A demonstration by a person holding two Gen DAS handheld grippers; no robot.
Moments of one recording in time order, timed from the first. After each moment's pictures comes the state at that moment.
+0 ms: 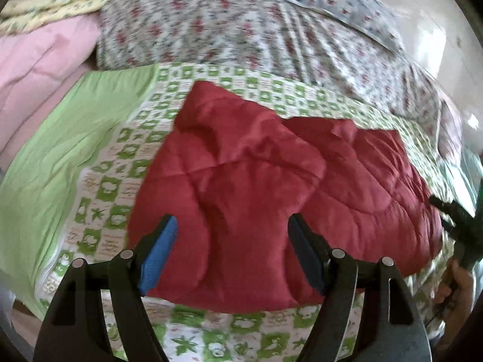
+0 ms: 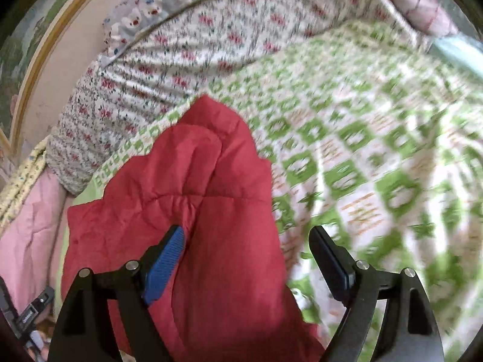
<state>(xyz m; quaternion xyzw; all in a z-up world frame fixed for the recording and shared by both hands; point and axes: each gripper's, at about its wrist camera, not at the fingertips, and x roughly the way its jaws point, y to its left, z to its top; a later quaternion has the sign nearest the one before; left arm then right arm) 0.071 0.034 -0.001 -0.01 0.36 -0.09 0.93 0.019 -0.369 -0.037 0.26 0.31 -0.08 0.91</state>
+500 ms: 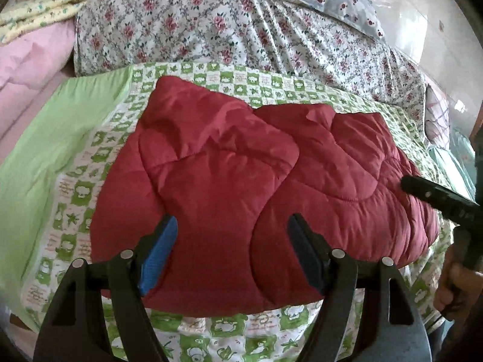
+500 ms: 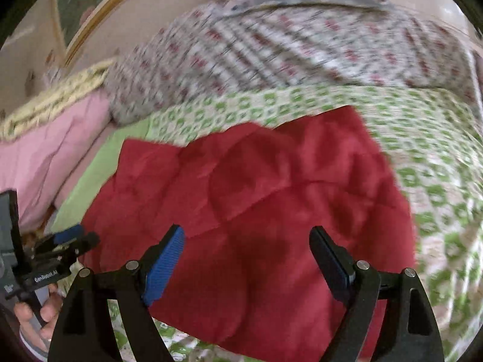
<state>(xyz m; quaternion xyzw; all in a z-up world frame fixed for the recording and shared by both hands) 0.077 0.013 -0.016 0.00 0.36 -0.13 0.93 0.062 -0.240 -0.008 0.08 0.34 0.07 0.93</state>
